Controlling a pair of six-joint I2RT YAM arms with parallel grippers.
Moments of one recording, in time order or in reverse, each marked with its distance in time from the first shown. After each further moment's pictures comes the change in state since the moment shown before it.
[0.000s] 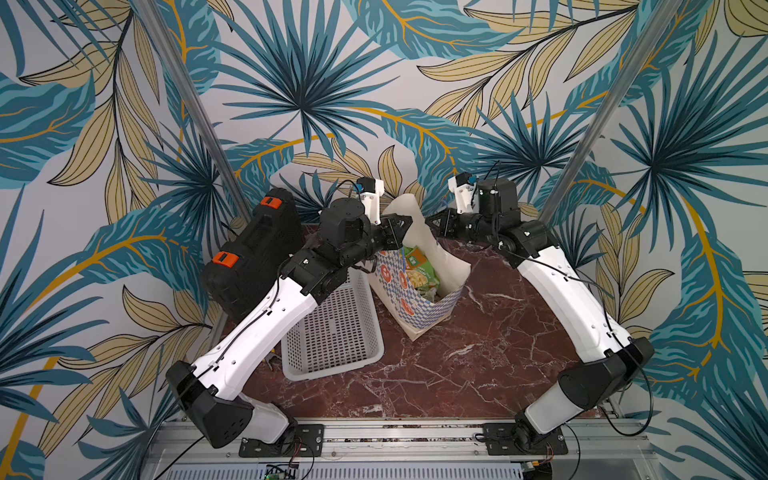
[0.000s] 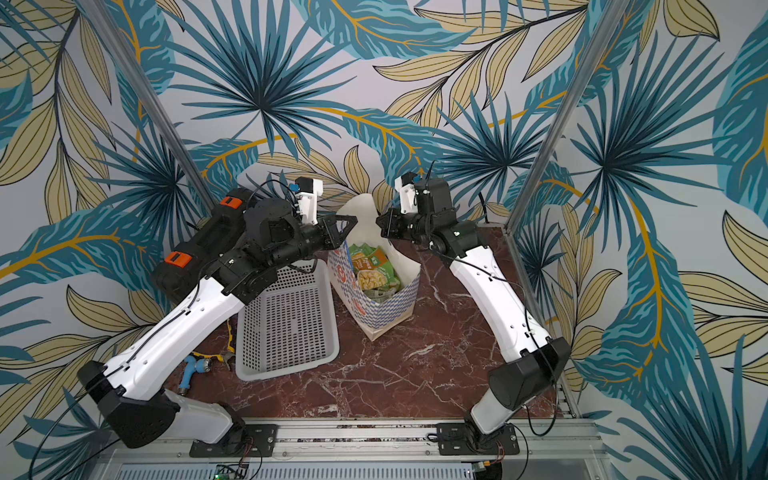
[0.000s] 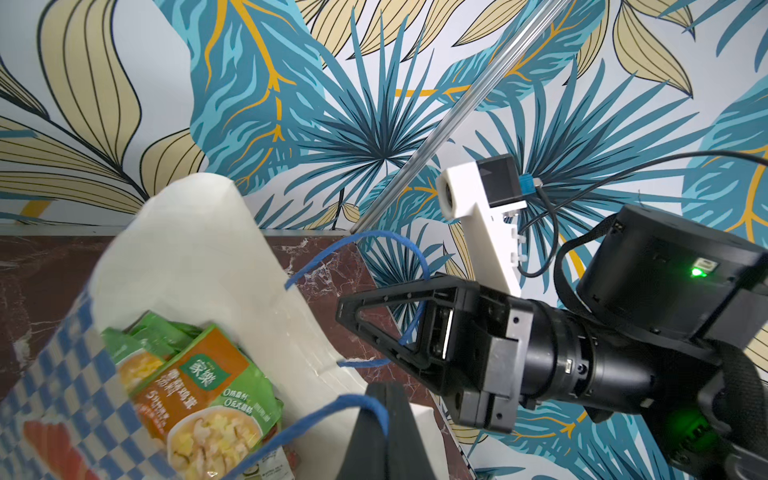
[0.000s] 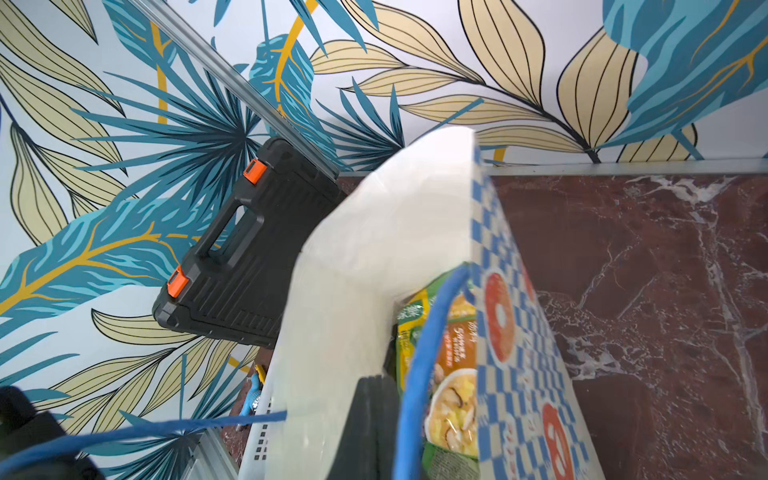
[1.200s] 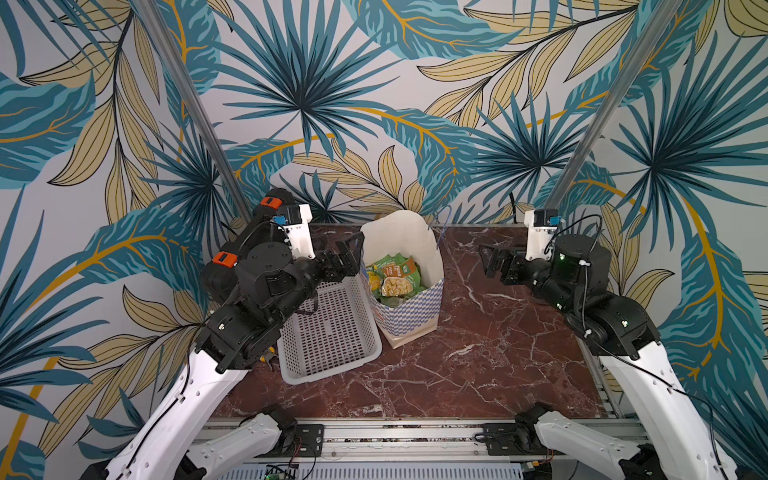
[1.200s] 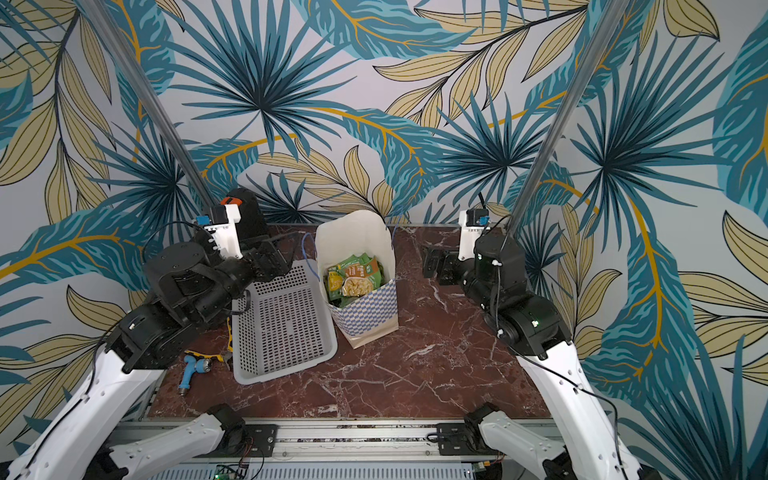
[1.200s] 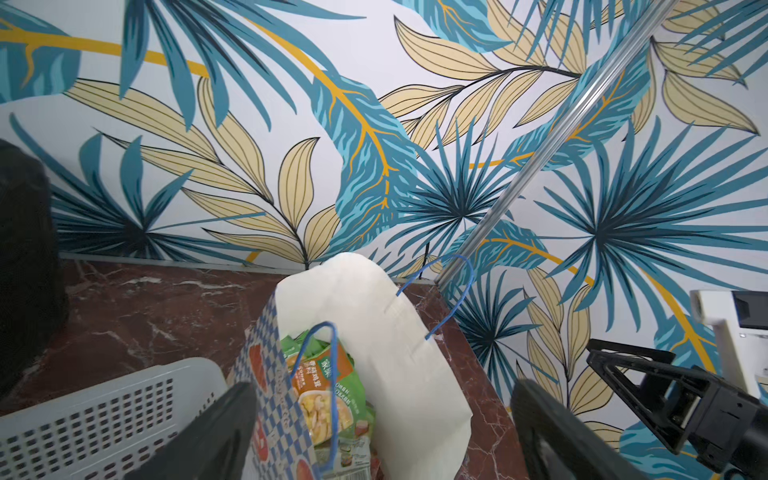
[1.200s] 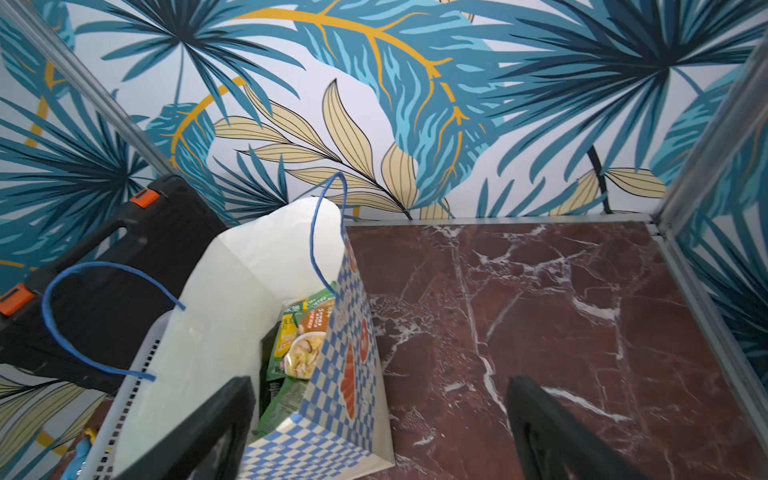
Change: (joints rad) left arm 0.037 -0.487 -0.251 -0.202 -0.333 0.144; right arm 0.008 -0.608 -0.377 -0.113 0.513 -0.203
